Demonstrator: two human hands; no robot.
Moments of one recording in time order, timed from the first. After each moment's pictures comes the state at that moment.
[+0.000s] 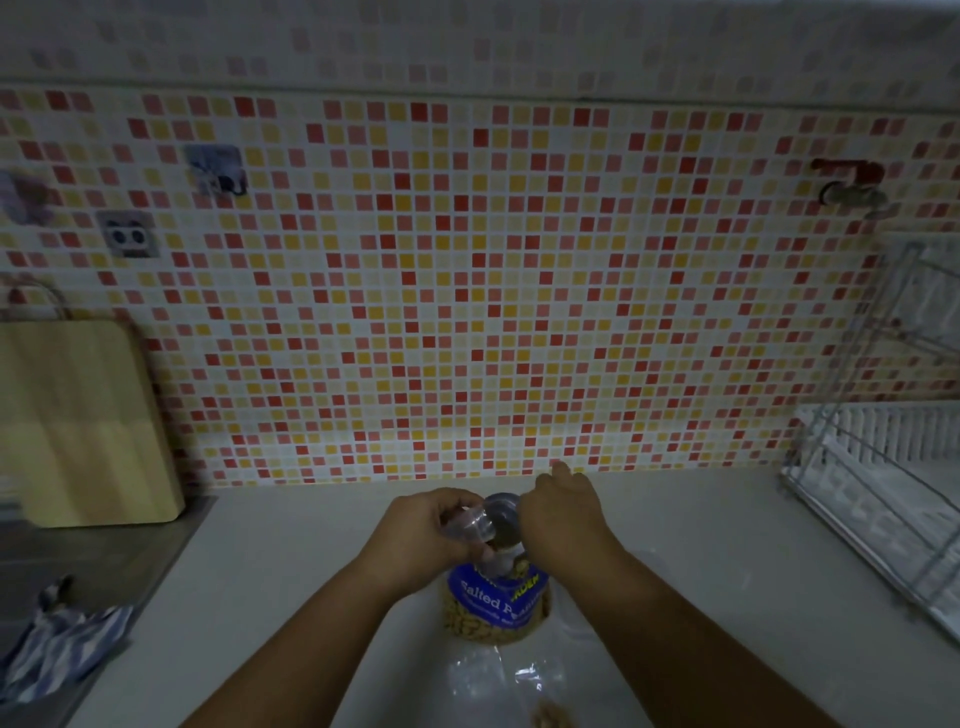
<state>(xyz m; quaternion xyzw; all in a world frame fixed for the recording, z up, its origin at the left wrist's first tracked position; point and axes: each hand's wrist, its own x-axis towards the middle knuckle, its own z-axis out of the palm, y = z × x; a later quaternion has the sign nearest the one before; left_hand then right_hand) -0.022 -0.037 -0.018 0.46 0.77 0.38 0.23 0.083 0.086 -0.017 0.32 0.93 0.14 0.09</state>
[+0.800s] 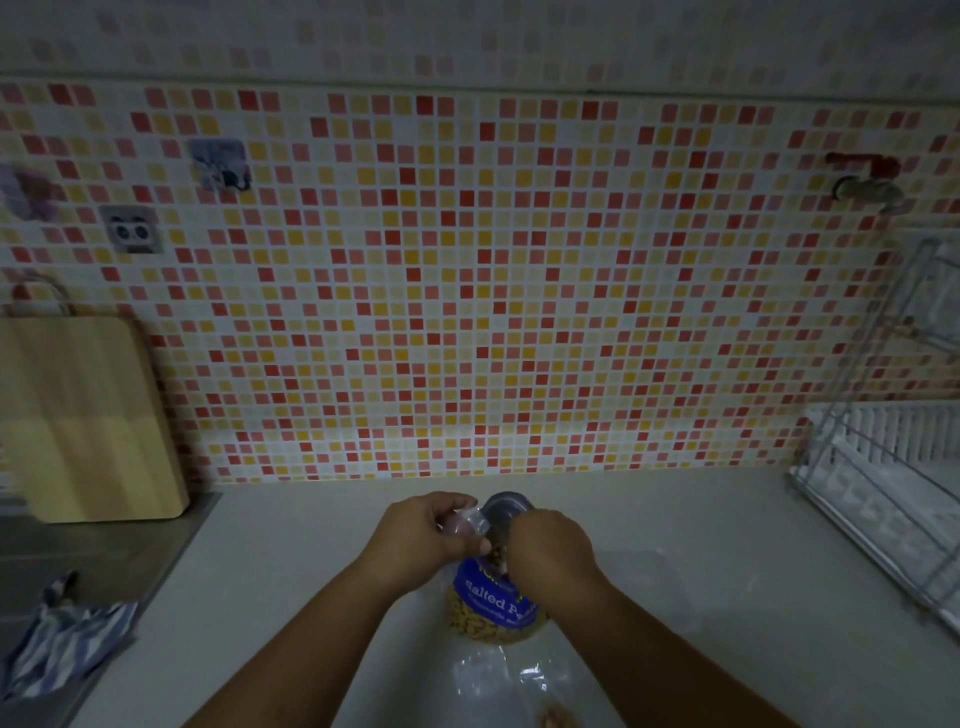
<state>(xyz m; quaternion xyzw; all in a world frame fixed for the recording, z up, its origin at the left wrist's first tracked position) -0.034 -0.033 -0.037 0.41 0.77 0.42 0.25 0.075 0.067 -0.035 0.42 0.89 -0.12 0.08</state>
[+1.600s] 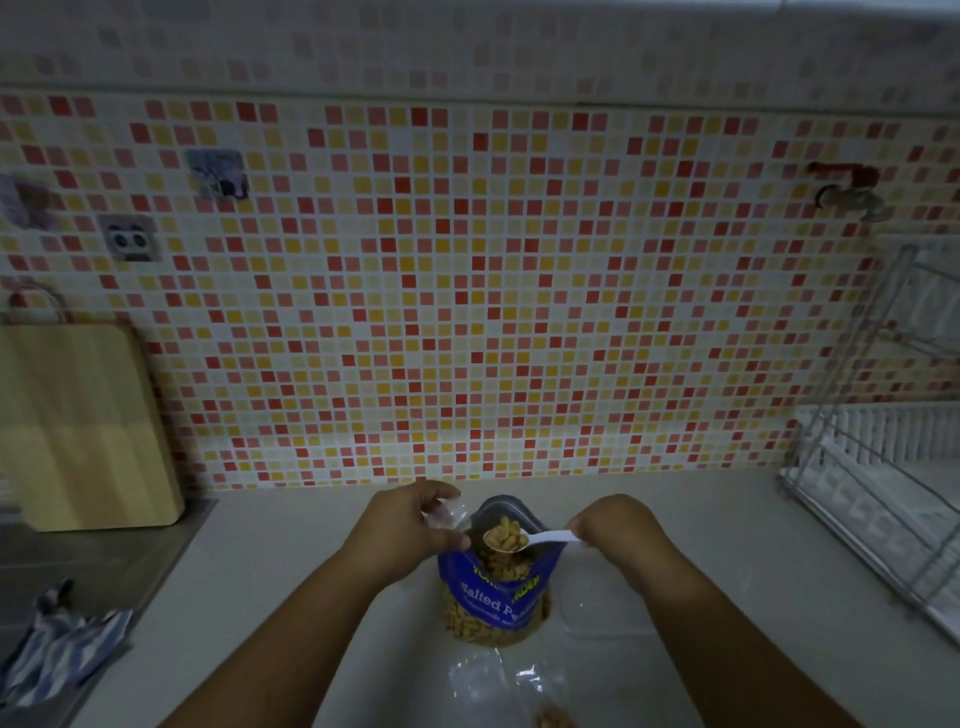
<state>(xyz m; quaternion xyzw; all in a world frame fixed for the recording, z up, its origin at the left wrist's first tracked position) -0.045 -0.038 -0.025 0.42 0.80 0.37 0.20 0.102 0.124 -0.003 0.51 0.80 -0.19 0.25</state>
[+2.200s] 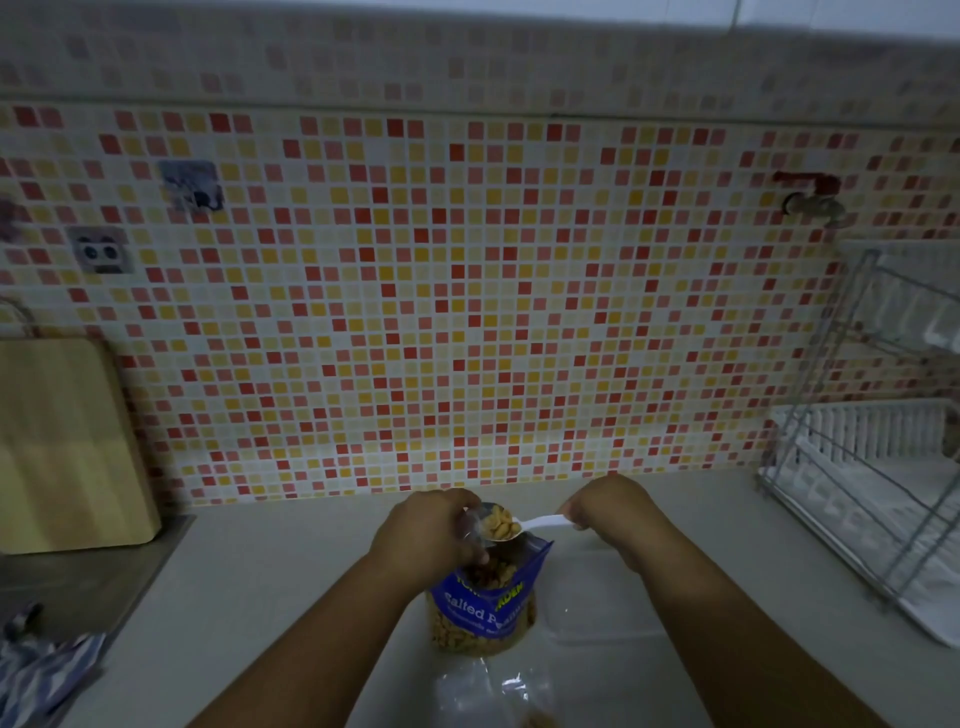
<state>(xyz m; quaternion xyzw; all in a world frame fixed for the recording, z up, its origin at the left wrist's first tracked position) -0.019 -0.006 -0.019 0.49 0.83 0.24 0.14 0.107 0.134 0.020 0.46 0.84 -0.09 0.27</state>
